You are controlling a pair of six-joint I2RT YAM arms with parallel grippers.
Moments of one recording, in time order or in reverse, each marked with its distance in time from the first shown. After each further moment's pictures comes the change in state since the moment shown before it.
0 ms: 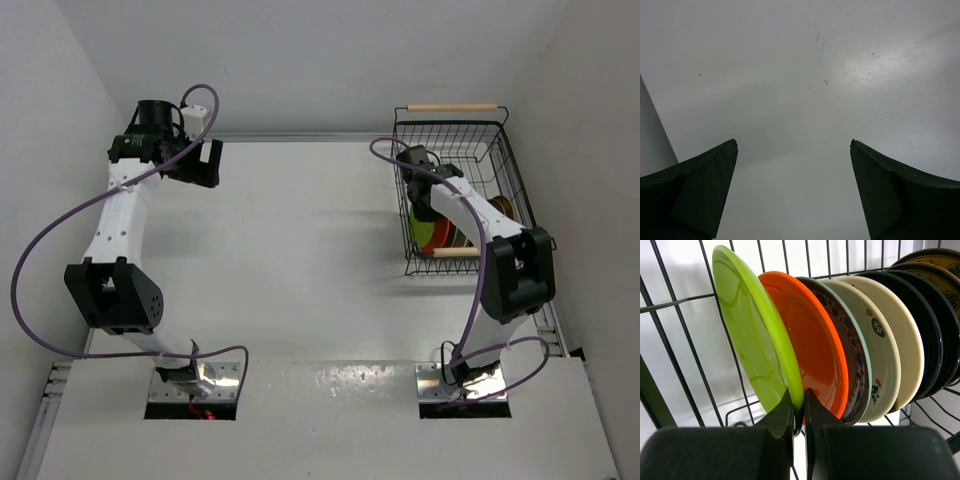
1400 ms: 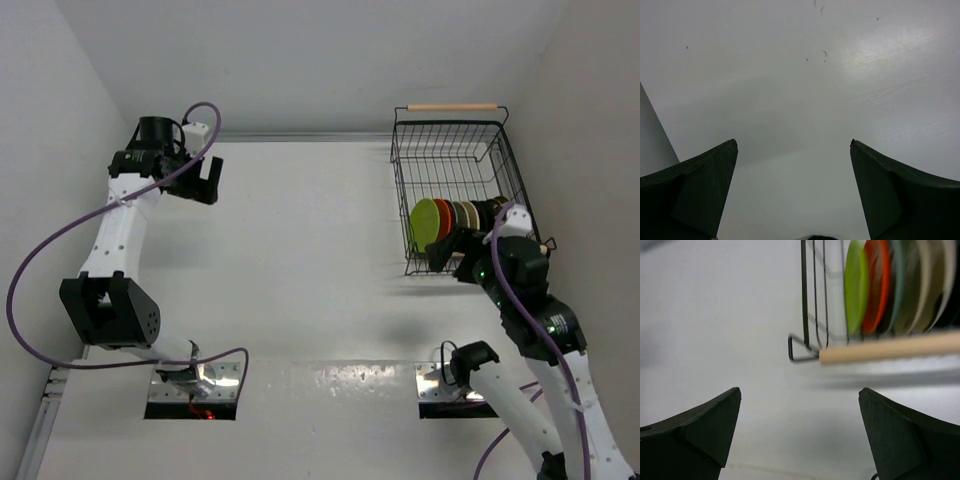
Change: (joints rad) left arm 0.003 -0.082 -0.135 0.008 -0.013 0.024; right arm 0.009 -1.173 -0.454 0.054 -0.407 0.218
